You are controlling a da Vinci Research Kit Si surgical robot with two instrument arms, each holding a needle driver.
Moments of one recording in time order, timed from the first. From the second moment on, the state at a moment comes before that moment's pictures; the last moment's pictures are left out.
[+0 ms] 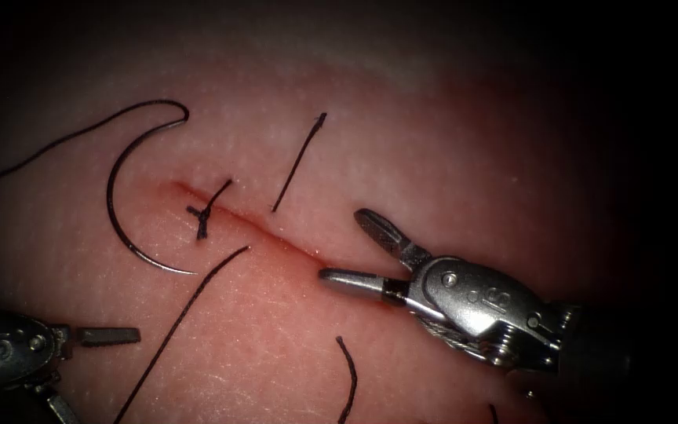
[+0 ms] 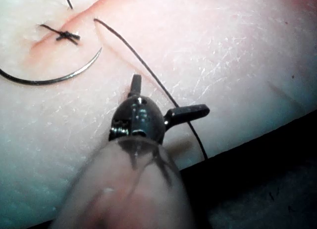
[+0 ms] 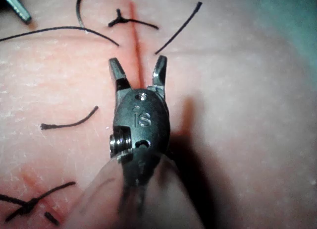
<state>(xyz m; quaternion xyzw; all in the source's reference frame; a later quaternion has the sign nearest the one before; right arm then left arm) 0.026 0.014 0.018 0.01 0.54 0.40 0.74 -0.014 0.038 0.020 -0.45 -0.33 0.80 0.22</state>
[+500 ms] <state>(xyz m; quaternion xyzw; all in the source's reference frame) 0.026 0.013 0.018 0.01 0.55 0.40 0.74 -0.016 0.034 0.023 -0.43 -0.34 0.81 0.22</state>
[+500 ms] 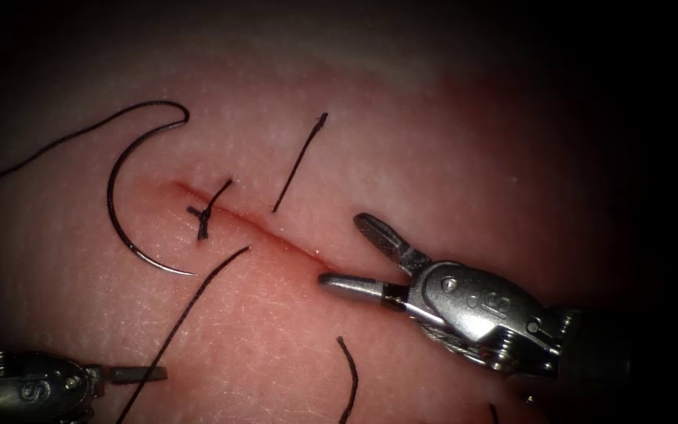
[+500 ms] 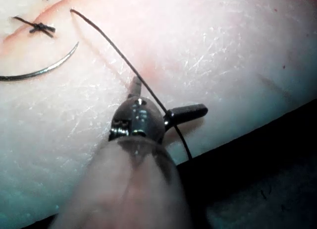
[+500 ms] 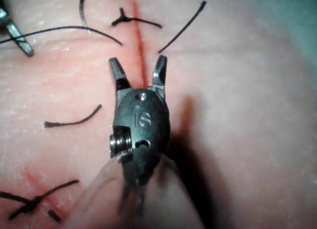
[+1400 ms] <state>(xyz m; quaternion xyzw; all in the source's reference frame) 0.026 0.014 0.018 0.01 0.55 0.40 0.74 -0.017 0.038 0.022 -0.43 -0.37 0.79 0.24</state>
